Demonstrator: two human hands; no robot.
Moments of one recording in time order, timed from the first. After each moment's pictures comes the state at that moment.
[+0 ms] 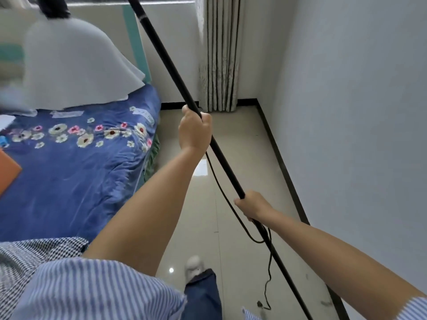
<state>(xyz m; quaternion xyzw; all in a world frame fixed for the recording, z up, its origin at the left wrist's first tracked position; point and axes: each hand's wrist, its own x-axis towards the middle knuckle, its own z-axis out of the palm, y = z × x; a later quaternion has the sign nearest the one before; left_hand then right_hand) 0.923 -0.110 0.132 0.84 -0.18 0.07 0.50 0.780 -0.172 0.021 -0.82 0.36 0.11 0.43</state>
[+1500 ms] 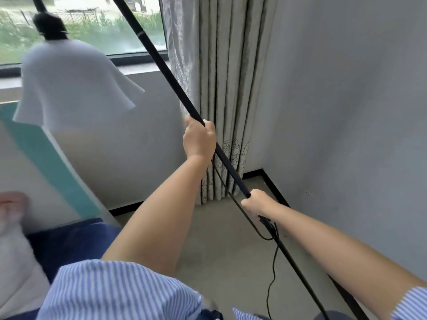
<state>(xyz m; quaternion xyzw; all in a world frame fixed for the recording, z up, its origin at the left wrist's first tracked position) 1.819 -0.667 0.141 0.79 -0.27 -0.03 0.54 1.675 -0.713 0.042 -0.81 0.48 0.09 0.34</state>
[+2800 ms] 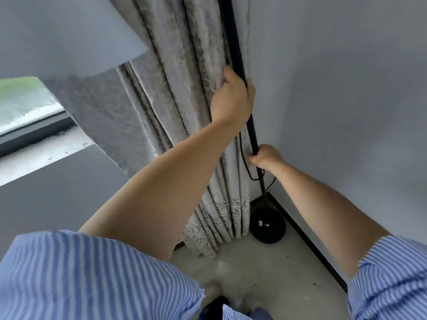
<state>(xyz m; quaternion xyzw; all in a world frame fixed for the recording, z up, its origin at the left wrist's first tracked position) 1.956 -1.153 0.178 0.78 -0.53 0.04 0.34 1.883 -1.212 0.029 -0.76 0.52 -0.06 0.38</state>
